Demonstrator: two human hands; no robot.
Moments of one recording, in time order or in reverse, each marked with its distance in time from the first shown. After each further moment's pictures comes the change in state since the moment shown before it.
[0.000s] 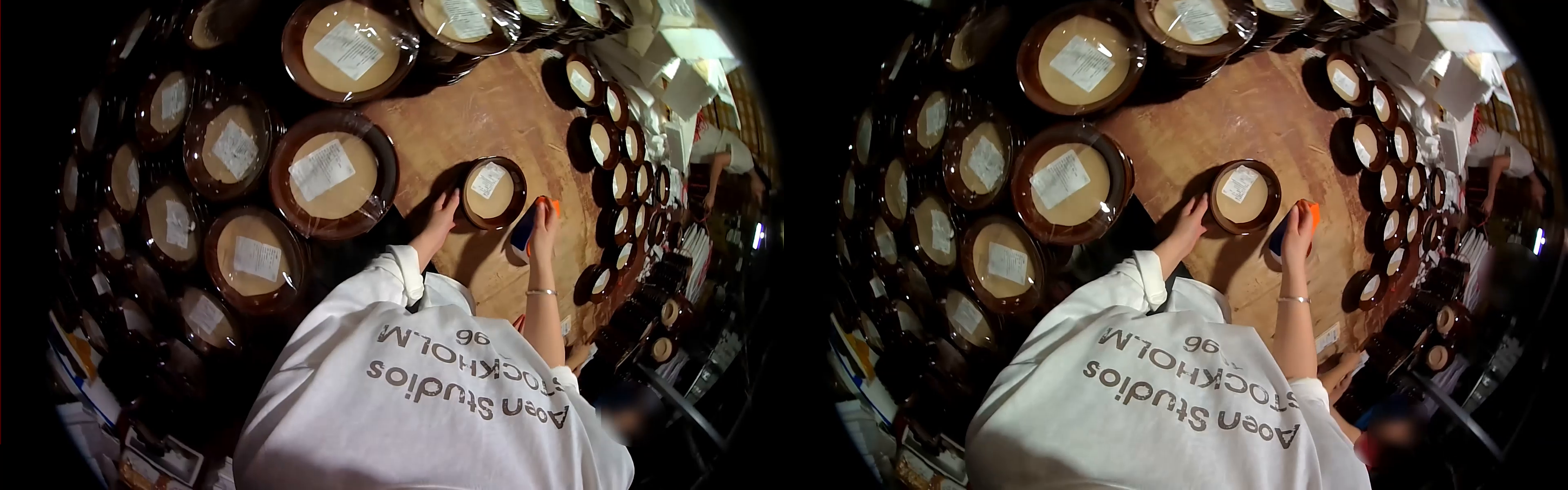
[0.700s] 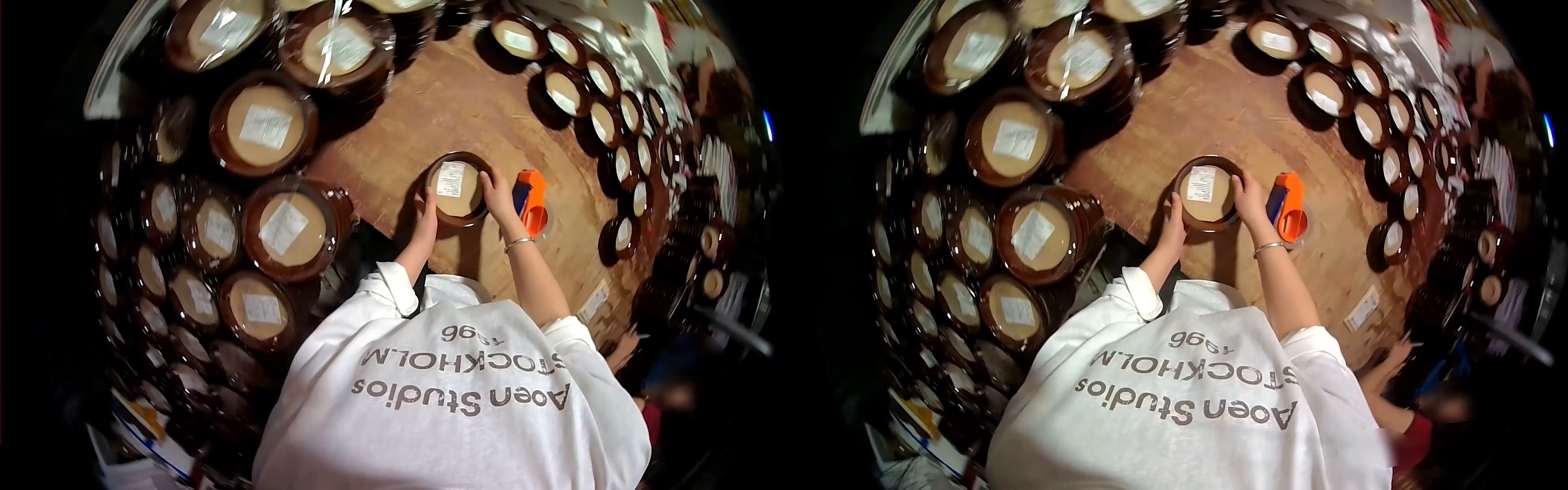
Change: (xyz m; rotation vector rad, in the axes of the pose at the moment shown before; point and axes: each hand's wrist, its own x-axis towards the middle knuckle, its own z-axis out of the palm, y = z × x) left_hand 0.010 0.001 0.018 0.098 0.052 0.058; right_hand 0.021 0.001 0.046 -0.168 -0.089 -0.059
